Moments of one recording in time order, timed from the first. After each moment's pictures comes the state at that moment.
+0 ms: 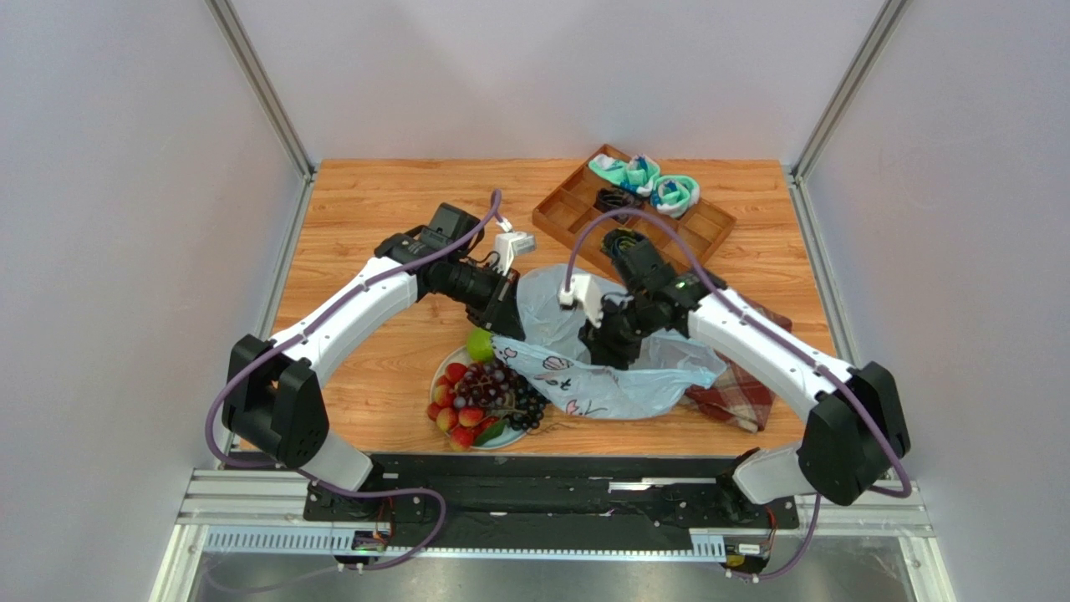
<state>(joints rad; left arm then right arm) -0.50 1.53 1.26 -0.79 0.79 0.02 0.60 1.39 1.14 -0.83 -0.54 -0.55</state>
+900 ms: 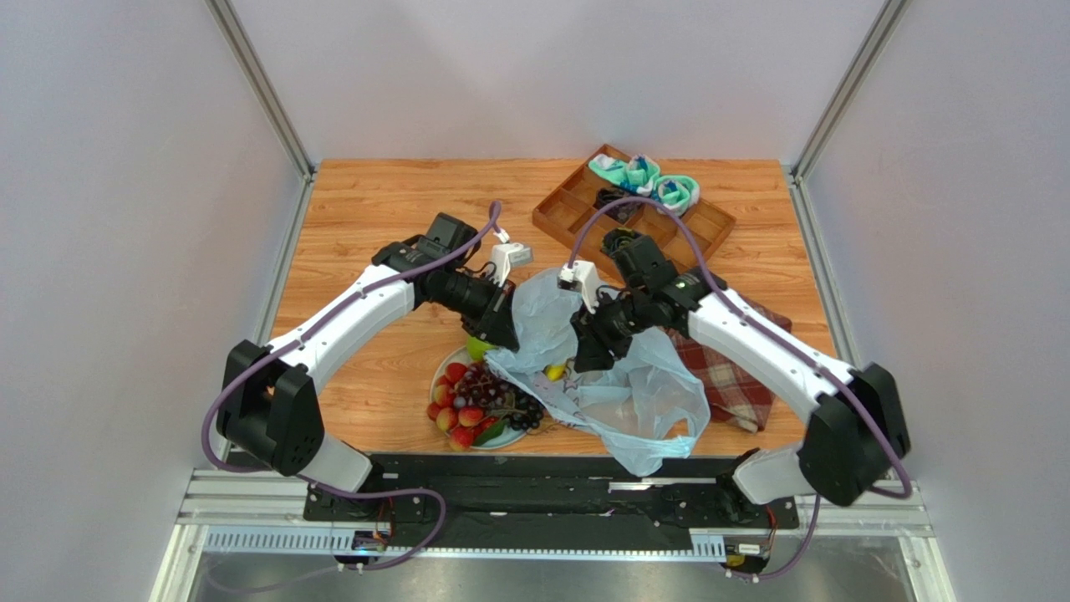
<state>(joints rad) -0.50 1.49 1.19 -0.80 0.77 0.07 0.61 1.38 1.11 -0.73 -0.63 -0.28</state>
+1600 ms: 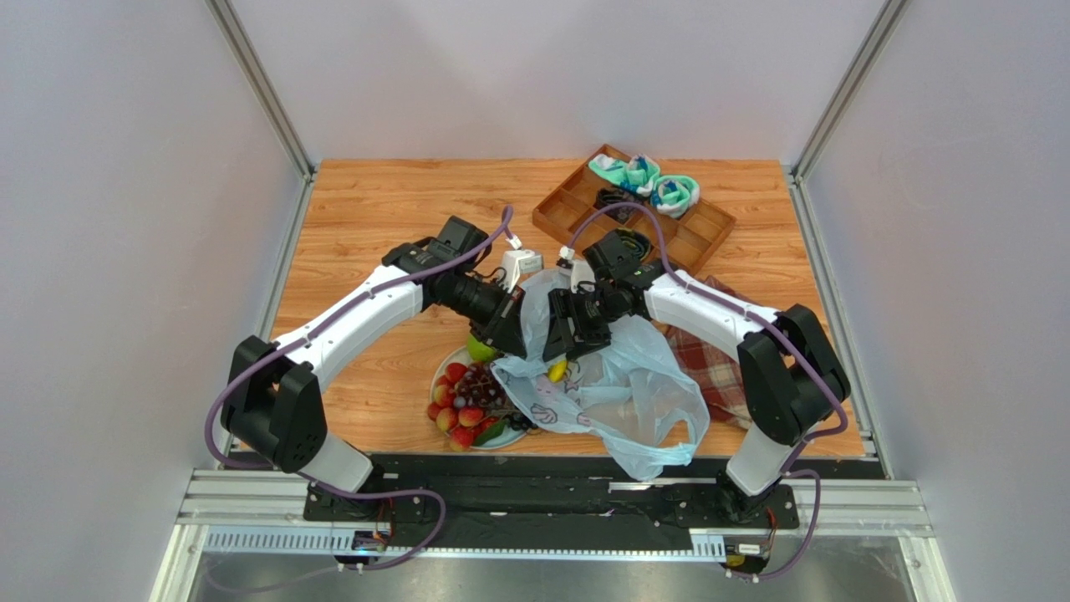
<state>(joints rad) -0.55 1.51 1.21 -0.81 0.81 0.08 0.60 1.70 1.16 -0.55 -0.57 0.41</state>
